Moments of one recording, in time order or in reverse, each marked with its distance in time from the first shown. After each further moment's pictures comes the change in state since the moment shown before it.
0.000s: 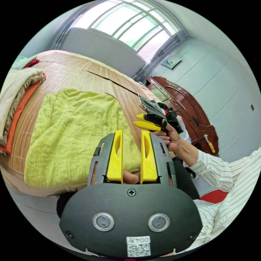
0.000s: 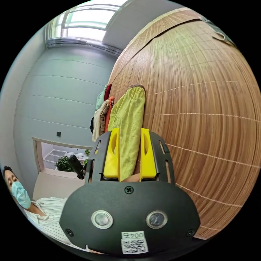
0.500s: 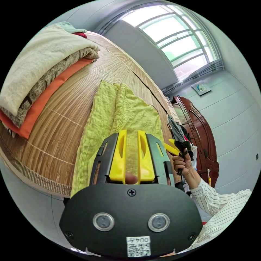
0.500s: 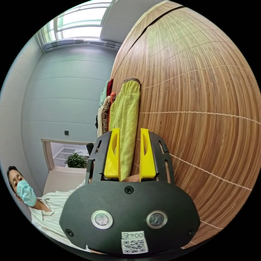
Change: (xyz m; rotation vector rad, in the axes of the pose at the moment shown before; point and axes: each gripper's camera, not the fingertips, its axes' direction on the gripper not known) left arm -0.112 0.024 0.050 0.037 0.011 -0.381; right arm 0.106 -0.006 -0.012 -0.079 -0.109 0.039
